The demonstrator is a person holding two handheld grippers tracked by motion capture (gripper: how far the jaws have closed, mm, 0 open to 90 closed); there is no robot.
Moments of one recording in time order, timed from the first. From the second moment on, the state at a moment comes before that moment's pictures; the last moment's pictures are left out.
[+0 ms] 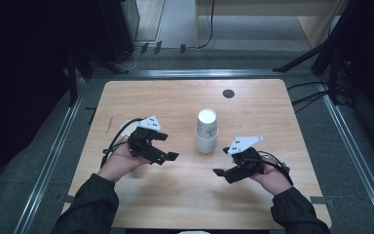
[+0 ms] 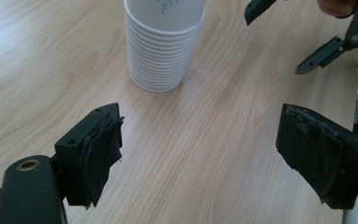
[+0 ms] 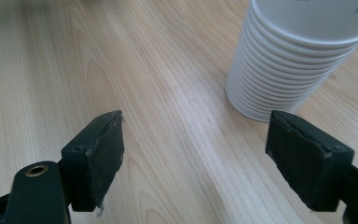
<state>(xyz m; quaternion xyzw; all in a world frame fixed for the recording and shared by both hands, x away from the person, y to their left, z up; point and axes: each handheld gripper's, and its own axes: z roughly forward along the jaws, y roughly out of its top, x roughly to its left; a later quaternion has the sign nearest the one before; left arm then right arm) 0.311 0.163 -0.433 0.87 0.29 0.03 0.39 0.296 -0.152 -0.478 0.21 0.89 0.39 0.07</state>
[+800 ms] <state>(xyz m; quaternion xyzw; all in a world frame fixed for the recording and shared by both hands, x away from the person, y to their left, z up) 0.296 0.126 -0.459 0.88 0.27 0.08 0.40 0.296 -0.151 -0.480 0.20 0.90 0.38 0.07</state>
